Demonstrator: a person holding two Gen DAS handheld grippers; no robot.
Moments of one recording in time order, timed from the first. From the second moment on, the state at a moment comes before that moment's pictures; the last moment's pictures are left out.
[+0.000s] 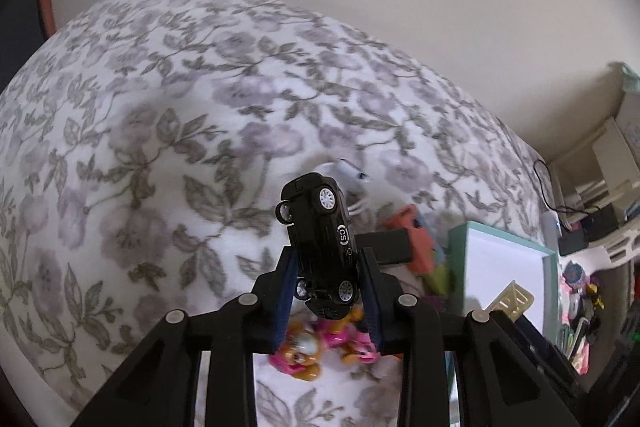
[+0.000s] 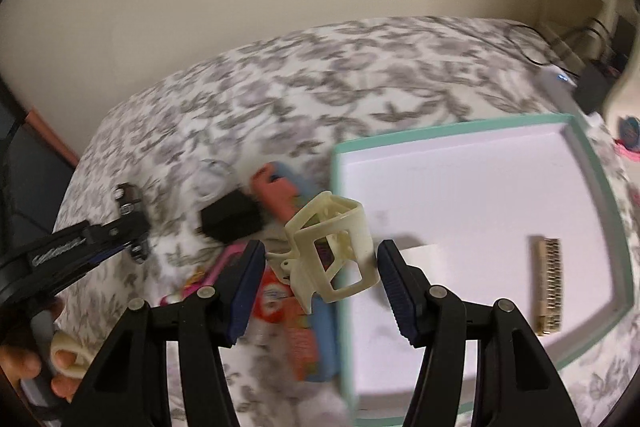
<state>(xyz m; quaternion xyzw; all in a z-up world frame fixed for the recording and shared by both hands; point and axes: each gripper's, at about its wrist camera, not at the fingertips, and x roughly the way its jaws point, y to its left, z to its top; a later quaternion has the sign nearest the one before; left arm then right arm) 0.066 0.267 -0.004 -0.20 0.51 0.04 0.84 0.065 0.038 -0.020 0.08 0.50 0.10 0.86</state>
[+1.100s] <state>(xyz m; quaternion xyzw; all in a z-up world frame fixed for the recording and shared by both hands) 0.077 0.069 -0.031 -0.06 0.54 -0.08 0.83 0.076 -0.108 -0.033 0.12 0.53 -0.05 0.83</state>
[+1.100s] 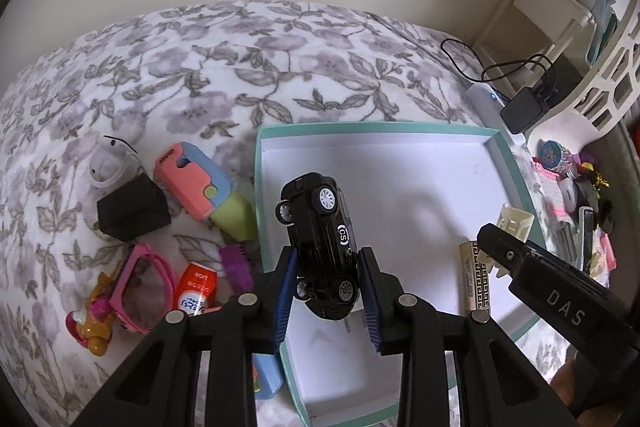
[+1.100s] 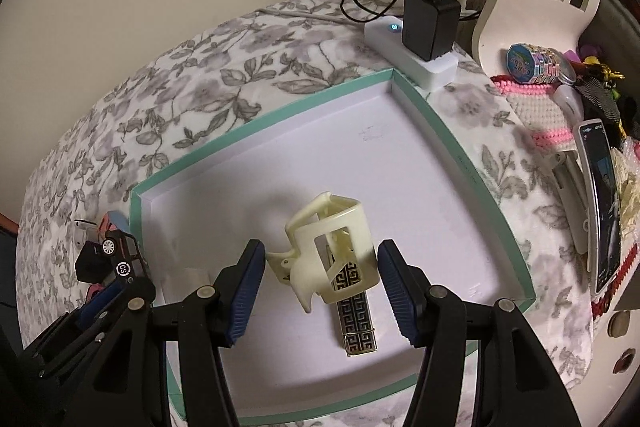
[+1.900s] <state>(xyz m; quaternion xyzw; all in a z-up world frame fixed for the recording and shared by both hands) 0.078 0.061 -0.034 -0.05 0.55 -0.08 0.83 0.077 -0.103 -0.033 0.11 0.54 -0.05 0.83</state>
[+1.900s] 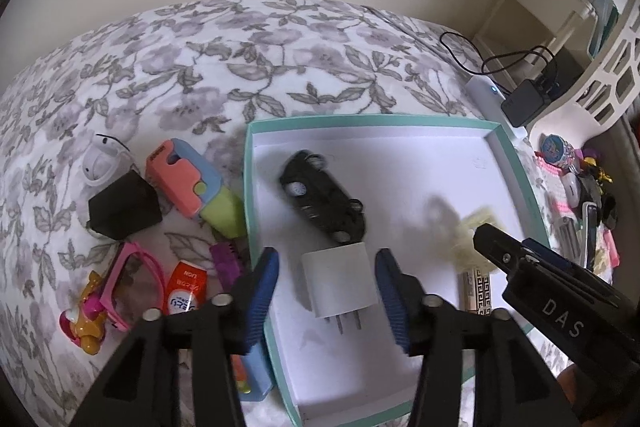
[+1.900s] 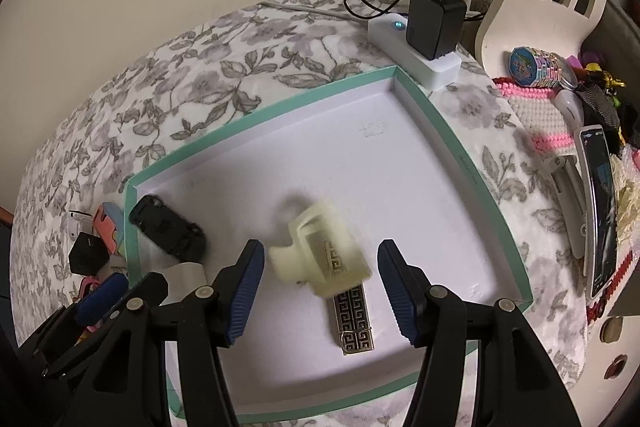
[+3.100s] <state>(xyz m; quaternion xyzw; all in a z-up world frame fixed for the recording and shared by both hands) 0.054 0.235 -0.007 -0.15 0.54 0.13 0.82 0.062 0.005 -0.024 0.03 0.53 0.07 0.84</state>
